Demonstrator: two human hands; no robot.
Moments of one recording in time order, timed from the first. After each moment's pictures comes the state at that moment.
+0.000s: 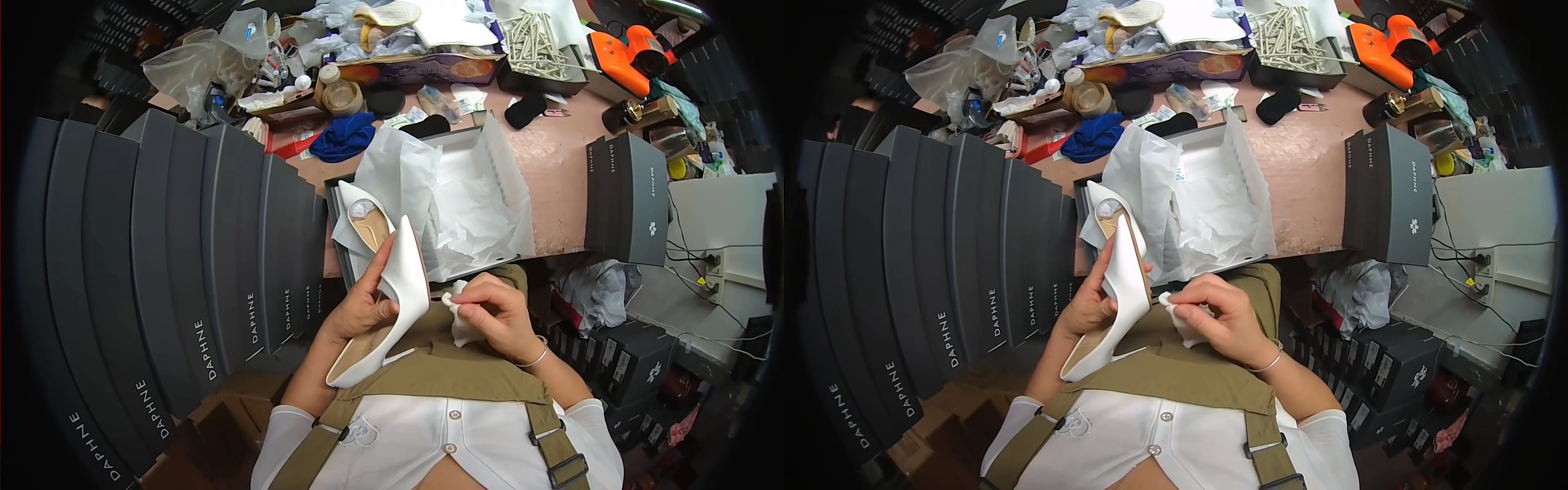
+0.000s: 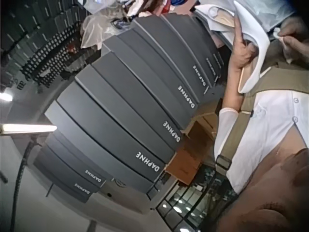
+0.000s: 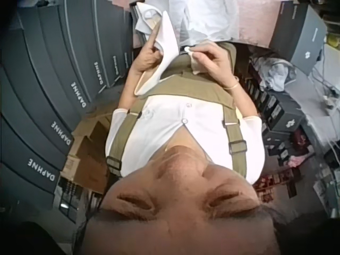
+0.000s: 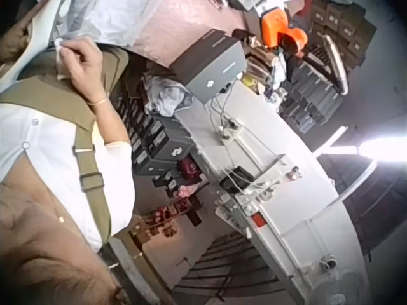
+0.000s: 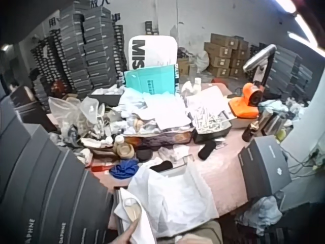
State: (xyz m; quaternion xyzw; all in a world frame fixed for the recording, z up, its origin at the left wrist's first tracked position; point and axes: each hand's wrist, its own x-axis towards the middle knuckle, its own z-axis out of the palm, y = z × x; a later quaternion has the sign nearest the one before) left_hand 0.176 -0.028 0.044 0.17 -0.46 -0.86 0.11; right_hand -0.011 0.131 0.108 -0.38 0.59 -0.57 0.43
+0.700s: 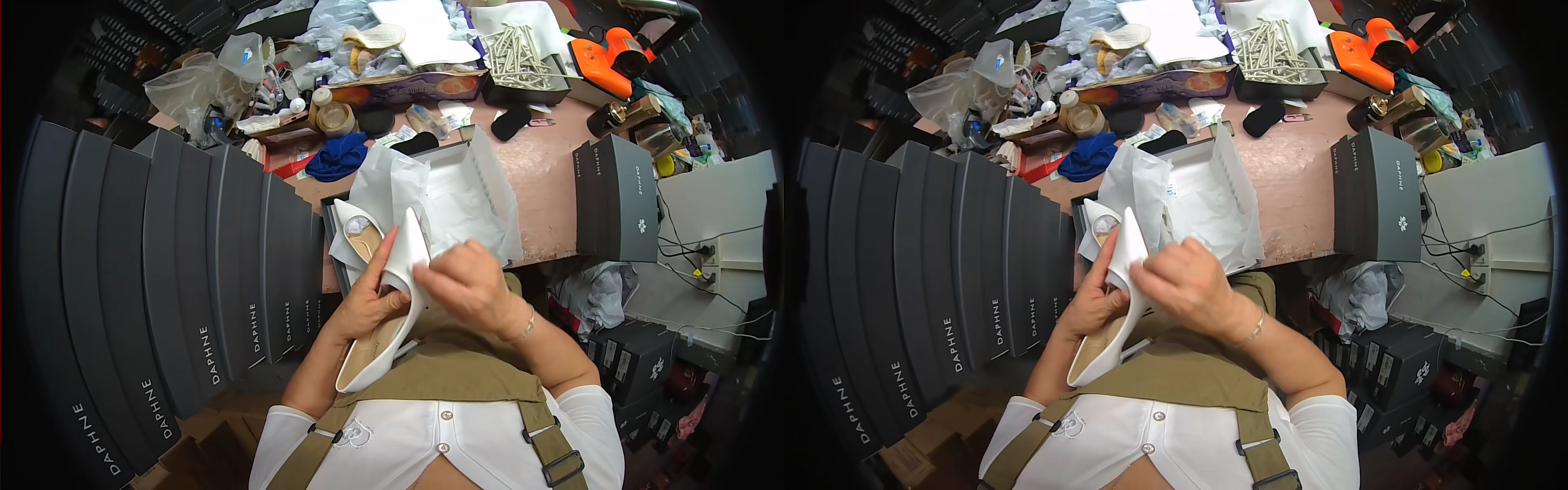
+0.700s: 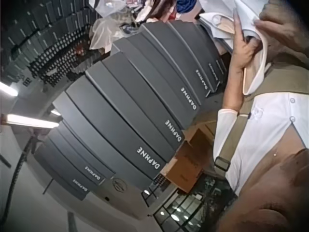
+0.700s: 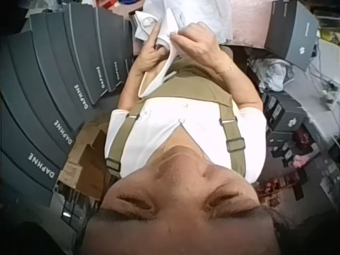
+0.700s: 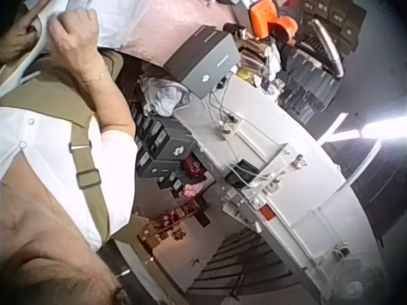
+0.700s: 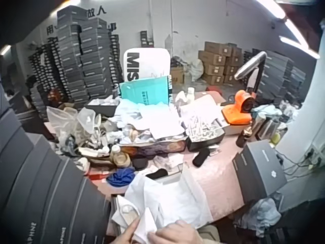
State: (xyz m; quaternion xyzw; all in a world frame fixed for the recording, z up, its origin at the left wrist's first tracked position) left_hand 0.146 -0.034 0.083 0.17 -0.55 -0.81 0.10; right_hand -0.031 0.074 0.122 -0.72 0.58 -0.39 -0.04
